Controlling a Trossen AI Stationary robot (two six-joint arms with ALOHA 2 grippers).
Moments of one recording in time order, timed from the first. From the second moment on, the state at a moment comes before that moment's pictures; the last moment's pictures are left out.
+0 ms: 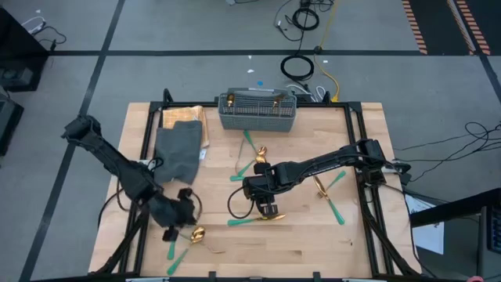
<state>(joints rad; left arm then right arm) -0.74 1.19 0.70 -0.42 -0.13 -0.53 0.19 1.99 1.57 -0.81 0.08 0.04</state>
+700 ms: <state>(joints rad) -0.81 1.56 0.99 -0.69 -0.22 -1.07 0.24 1.99 1.57 -0.80 0.08 0.01</state>
